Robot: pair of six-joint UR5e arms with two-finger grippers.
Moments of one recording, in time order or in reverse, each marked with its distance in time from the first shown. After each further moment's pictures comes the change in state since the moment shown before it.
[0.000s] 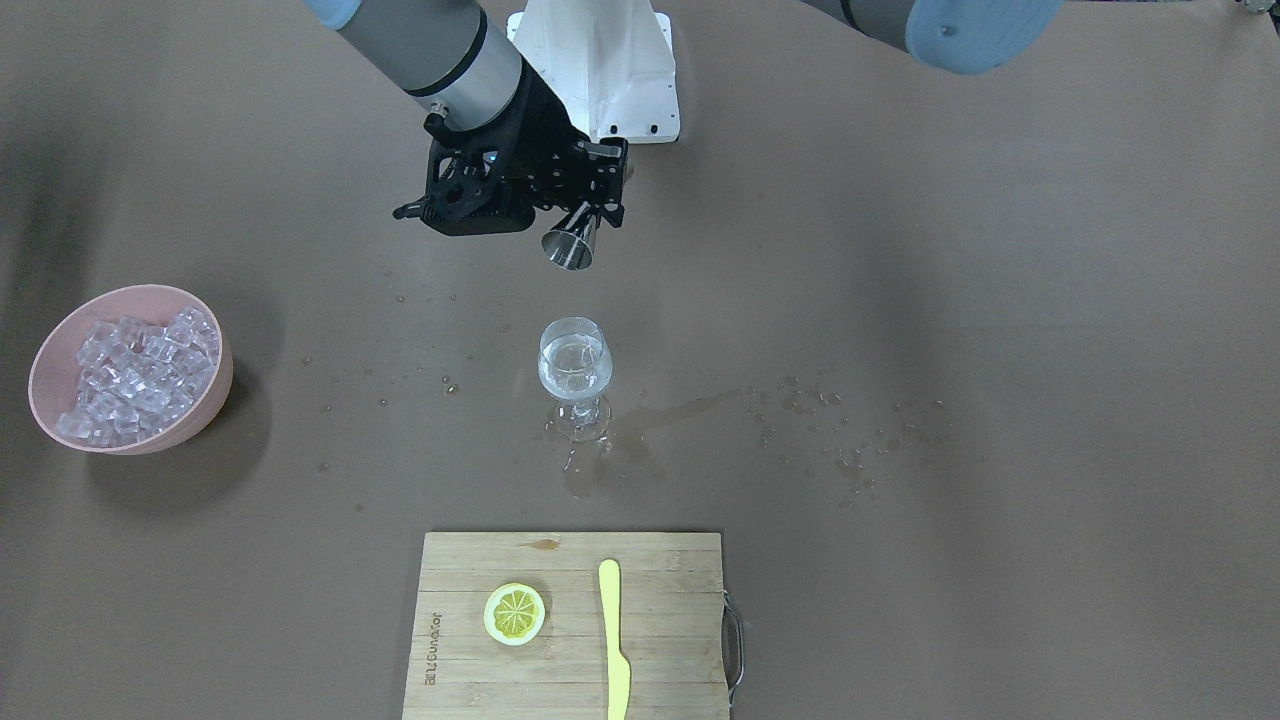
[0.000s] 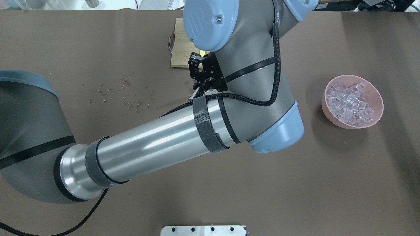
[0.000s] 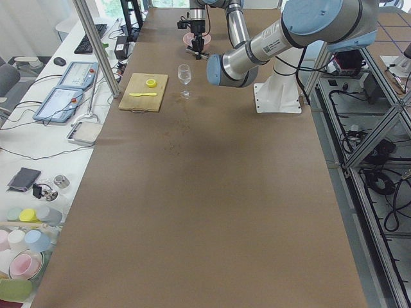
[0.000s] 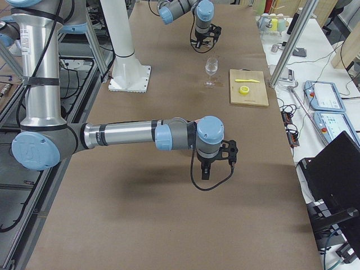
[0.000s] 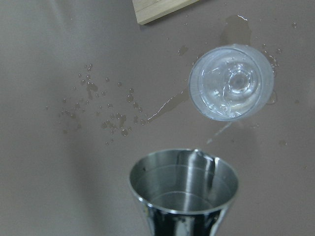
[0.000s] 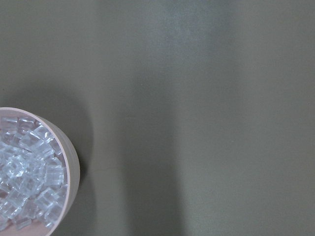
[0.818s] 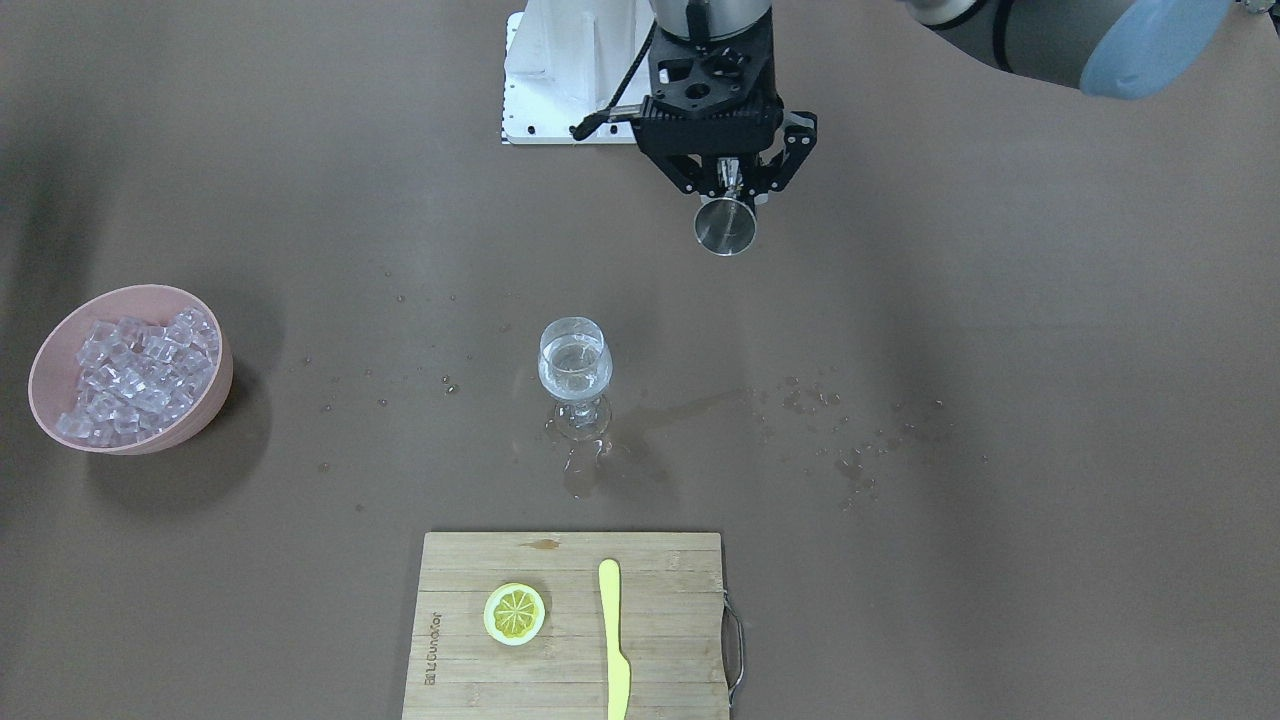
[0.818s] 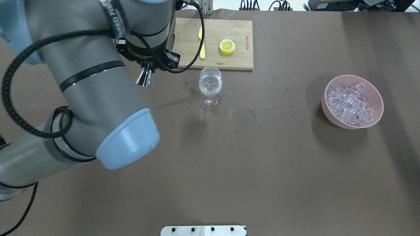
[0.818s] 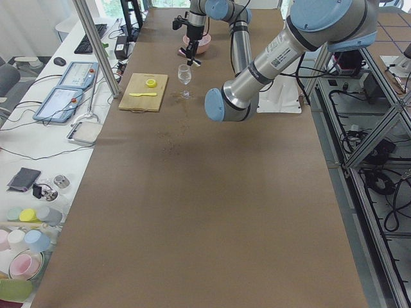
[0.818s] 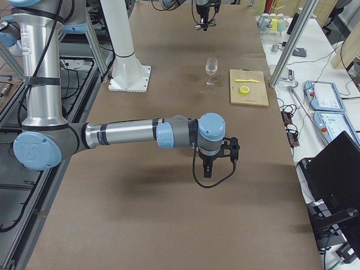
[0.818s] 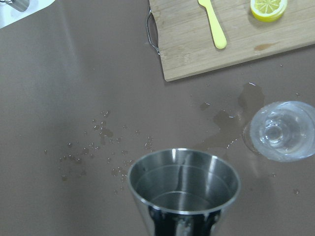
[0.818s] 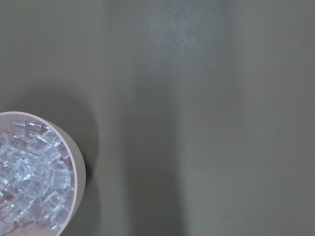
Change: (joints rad) left arm -0.129 0.419 -0.603 -0.154 0.012 -0.066; right arm 0.000 0.010 0.008 0.002 0.000 0.000
